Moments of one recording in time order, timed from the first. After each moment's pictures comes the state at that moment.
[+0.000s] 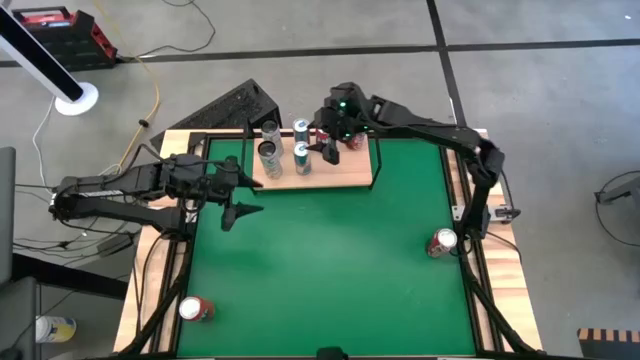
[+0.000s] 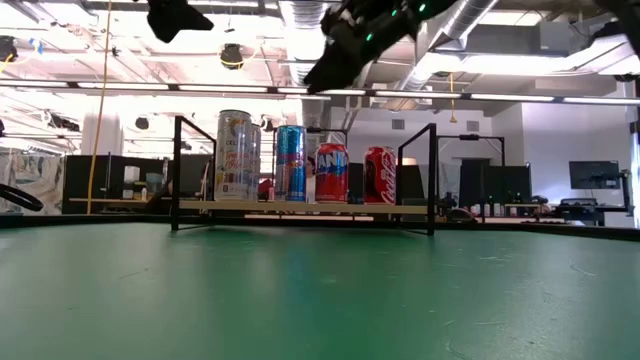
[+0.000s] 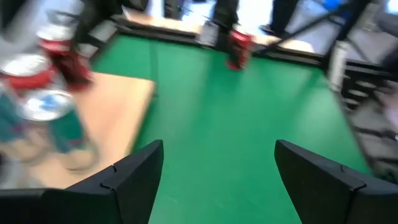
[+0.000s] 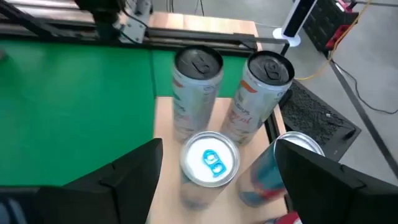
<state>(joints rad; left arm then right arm) 0.07 0.79 0.90 -0.45 0.01 -0.14 -0.46 1.84 1.74 -0.48 -0.28 -0.34</state>
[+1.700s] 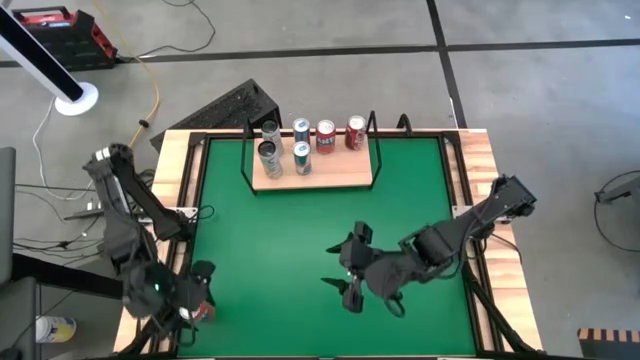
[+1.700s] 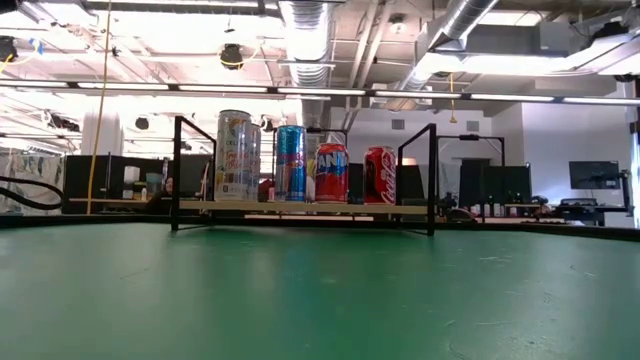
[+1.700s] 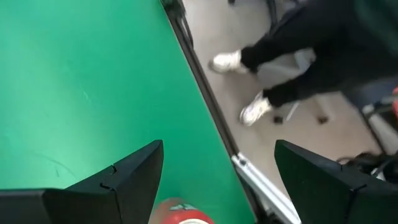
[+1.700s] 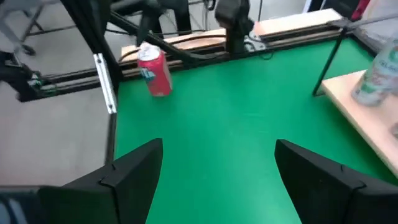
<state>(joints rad) -1.04 1.13 1.08 -0.72 -0.17 -0.65 0.54 1.70 1.73 -0.65 0.56 0.51</state>
